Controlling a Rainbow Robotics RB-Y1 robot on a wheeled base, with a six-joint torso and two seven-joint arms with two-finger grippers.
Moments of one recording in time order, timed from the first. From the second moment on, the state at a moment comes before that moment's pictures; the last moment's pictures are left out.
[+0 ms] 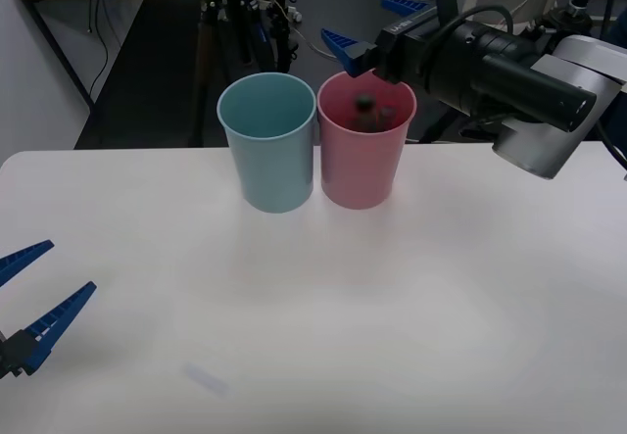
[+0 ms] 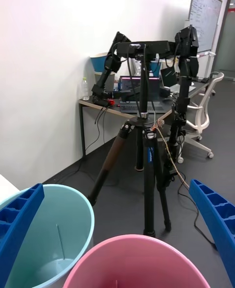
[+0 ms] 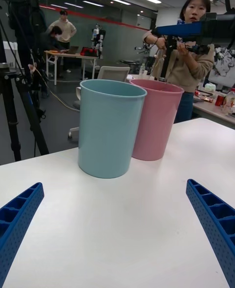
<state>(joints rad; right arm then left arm) -0.94 -0.91 0.84 -1.60 -0.23 0.15 0.65 0.35 0.40 0.52 -1.66 -0.96 -1.22 0.00</state>
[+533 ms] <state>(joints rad) -0.94 -0.98 0.84 -1.67 -0.30 0.15 0.66 0.35 0.40 0.52 -1.66 -0.96 -1.22 0.00</state>
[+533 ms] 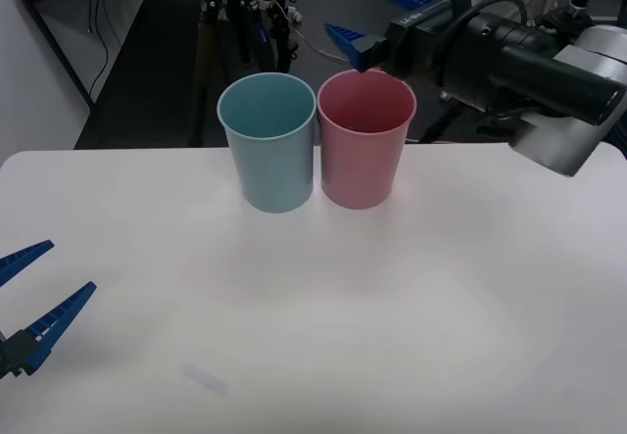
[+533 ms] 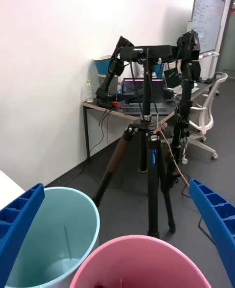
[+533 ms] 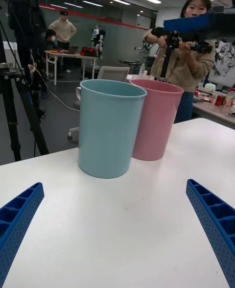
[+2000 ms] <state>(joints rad) -0.19 -1.20 0.33 -2.04 0.07 -0.10 0.28 0.35 0.40 0.52 -1.66 -0.96 -1.22 0.00</state>
